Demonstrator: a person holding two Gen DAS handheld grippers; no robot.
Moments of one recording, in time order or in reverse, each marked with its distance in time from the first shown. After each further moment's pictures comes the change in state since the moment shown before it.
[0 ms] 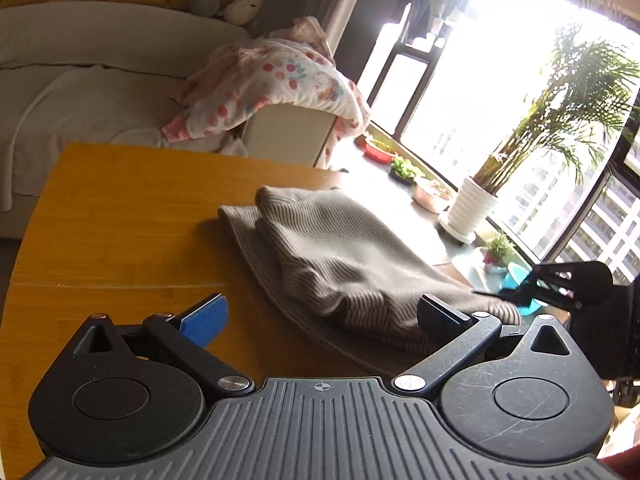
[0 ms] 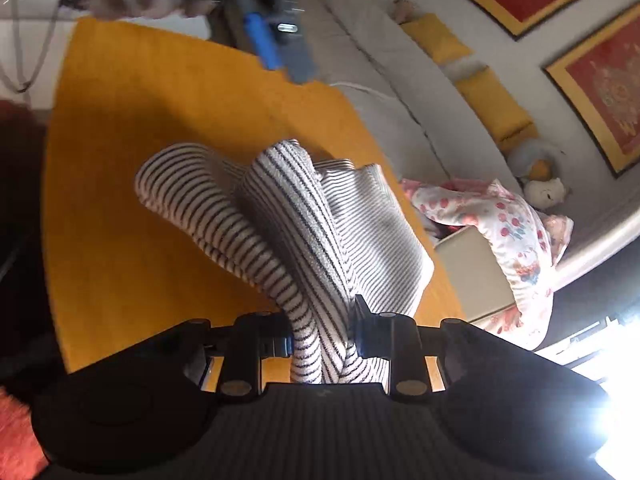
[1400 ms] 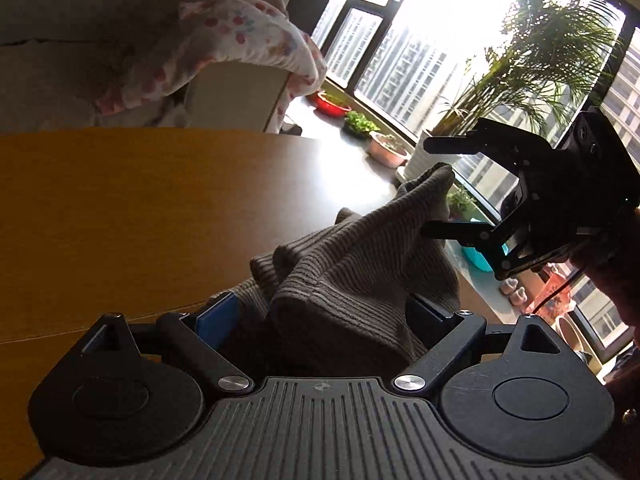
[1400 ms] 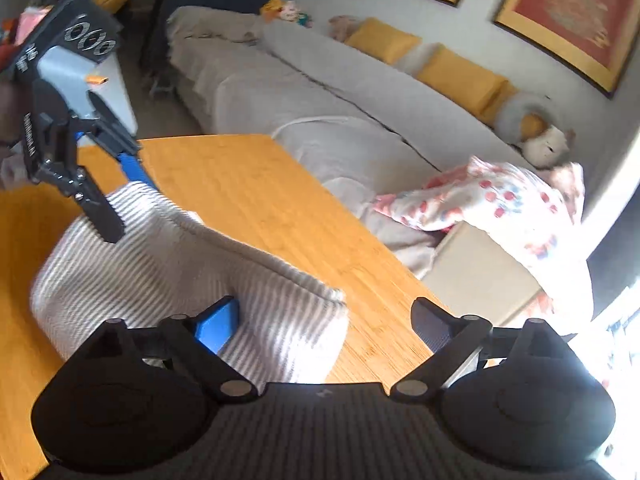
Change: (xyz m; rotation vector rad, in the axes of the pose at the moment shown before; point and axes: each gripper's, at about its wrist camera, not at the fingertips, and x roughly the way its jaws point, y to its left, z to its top) left arm 0.083 0.009 0.032 0.094 0.166 -0.053; right arm 0.079 -0.181 -0.022 0.417 -0.148 0.031
